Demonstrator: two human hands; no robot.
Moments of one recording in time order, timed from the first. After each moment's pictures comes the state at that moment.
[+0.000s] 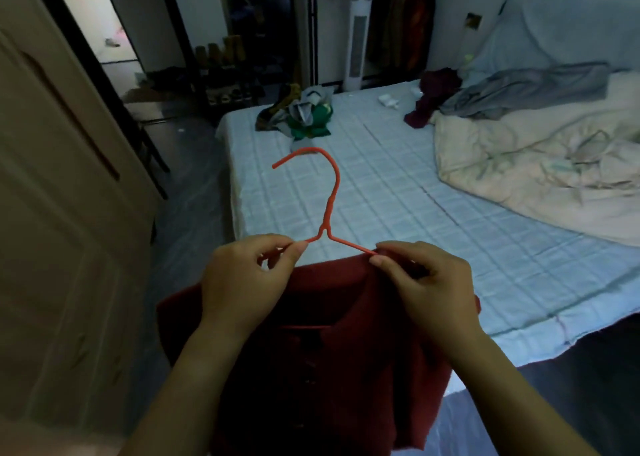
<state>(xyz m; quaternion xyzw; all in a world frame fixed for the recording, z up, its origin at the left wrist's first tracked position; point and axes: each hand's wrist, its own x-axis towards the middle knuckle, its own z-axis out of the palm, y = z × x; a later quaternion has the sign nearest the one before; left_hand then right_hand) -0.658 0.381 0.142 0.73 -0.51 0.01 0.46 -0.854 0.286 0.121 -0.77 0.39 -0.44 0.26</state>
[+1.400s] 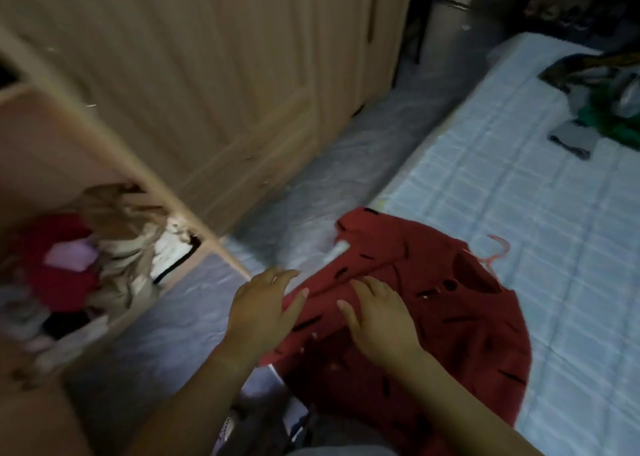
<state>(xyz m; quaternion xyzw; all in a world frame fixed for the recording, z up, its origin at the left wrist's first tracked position) -0.708 0.392 -0.028 0.97 -0.09 -0.07 0.22 -0.738 0.198 -0.043 -0.98 0.00 0.08 0.20</state>
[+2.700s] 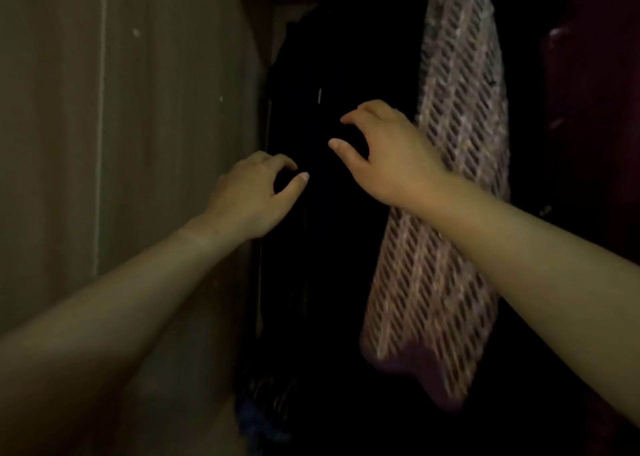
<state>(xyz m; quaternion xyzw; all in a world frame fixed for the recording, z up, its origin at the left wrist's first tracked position) -0.614 1.282 0.502 0.84 0.21 0.51 -0.04 -0.471 1.145 0.550 -0.59 -0.61 -0.44 0.28</state>
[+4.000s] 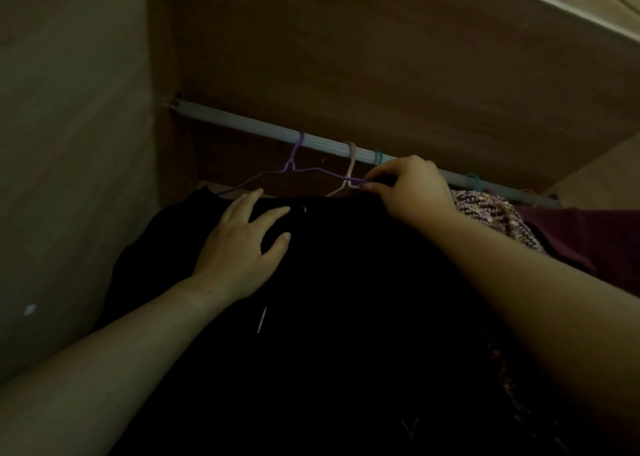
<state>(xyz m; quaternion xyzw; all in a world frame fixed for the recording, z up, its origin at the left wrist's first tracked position) -0.457 1.453 0.769 0.74 0.00 0.67 -0.04 -0.376 1.232 0.854 -0.66 -0.45 -0.51 0.32</state>
